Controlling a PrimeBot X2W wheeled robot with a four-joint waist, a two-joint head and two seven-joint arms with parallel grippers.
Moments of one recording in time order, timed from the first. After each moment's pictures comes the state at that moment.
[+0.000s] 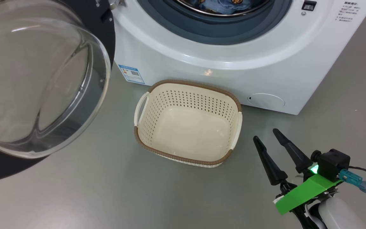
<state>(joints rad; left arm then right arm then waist) -0.72 0.87 0.04 0.65 -1.46 -0.13 0.65 -0.24 -0.28 0.34 0.22 0.54 0.13 -0.26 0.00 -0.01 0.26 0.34</state>
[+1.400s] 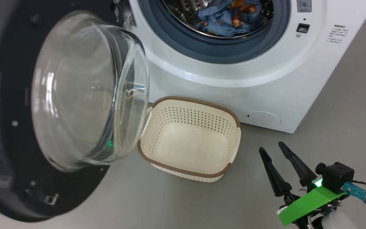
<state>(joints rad) -0.58 0.84 -0.03 0.20 -1.65 -0.13 1.02 -0.16 -0.25 0.29 0.21 0.54 0.13 -0.26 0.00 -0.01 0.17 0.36</state>
